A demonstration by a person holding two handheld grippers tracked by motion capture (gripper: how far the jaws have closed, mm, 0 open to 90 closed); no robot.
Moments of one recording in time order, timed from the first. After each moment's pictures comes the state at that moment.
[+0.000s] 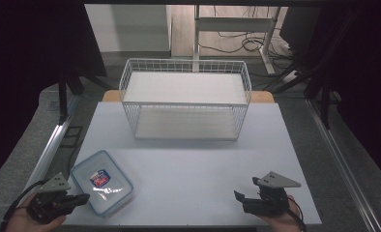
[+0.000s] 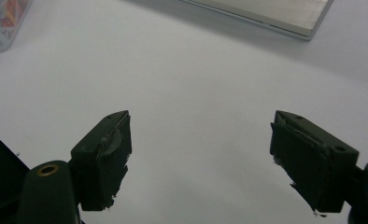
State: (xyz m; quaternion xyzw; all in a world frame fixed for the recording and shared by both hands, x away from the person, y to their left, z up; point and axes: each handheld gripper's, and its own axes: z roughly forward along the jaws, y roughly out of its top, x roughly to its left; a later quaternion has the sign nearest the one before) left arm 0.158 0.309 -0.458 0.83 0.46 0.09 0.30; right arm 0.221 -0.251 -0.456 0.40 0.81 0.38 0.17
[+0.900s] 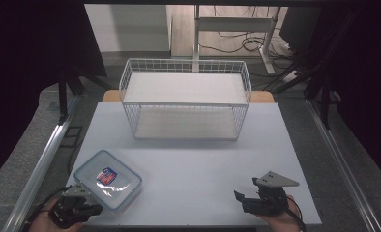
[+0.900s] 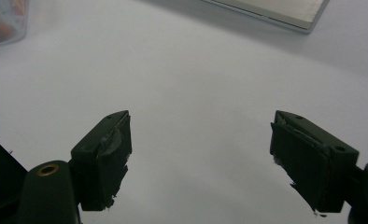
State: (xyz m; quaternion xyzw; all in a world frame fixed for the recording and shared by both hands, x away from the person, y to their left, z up) left arm 0.169 0.272 -0.494 0.85 0.45 0.04 0.27; right arm 0.223 -0.250 -0.458 0.41 0.82 0.37 0.17
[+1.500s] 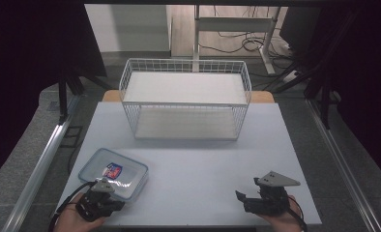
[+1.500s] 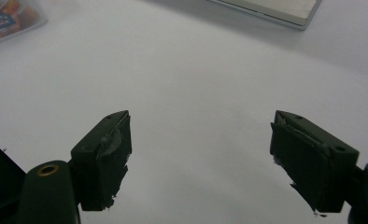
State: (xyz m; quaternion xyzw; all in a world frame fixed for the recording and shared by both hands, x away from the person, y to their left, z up) left arm 0.193 0.225 -0.499 0.86 0.42 0.02 0.28; right arm 0.225 -0.254 -0.459 0.41 0.82 0.37 0.17
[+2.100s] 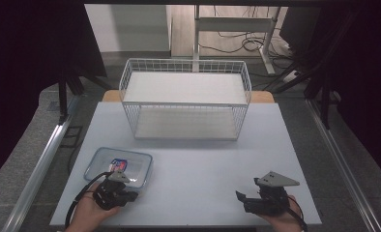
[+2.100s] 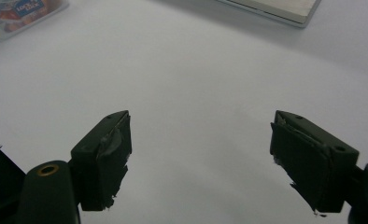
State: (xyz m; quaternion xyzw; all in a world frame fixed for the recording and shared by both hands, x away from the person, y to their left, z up) left arm 0.220 0.198 -0.500 0.87 0.40 0.02 0.28; right arm 0.225 -0.254 -0.460 0.41 0.82 0.36 0.17
